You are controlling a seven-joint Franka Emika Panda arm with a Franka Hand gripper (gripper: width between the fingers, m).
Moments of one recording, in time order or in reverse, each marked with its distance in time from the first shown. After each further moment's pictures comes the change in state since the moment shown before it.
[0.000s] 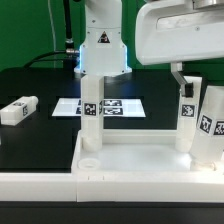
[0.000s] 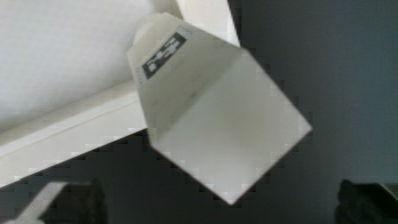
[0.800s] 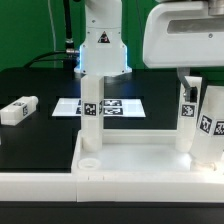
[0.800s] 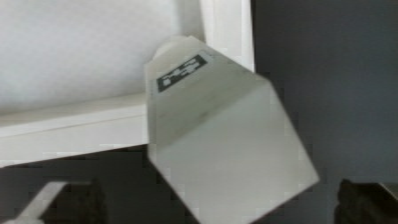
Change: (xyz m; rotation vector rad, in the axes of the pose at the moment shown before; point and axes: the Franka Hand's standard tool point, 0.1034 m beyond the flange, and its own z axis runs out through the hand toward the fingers) arm -0.005 -0.003 0.009 -0.082 -0.119 -0.211
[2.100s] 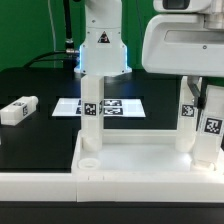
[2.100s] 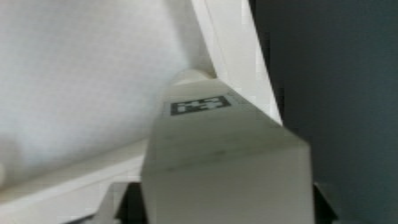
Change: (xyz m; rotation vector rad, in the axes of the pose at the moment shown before) arm -0.013 0.004 0.014 -0.053 -0.031 0.288
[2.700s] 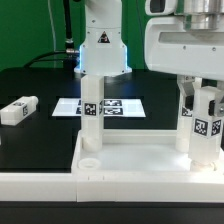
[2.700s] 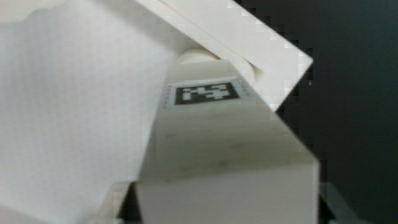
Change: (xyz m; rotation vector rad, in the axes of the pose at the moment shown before) arm 0.007 0.015 0.002 0.063 0.033 0.699
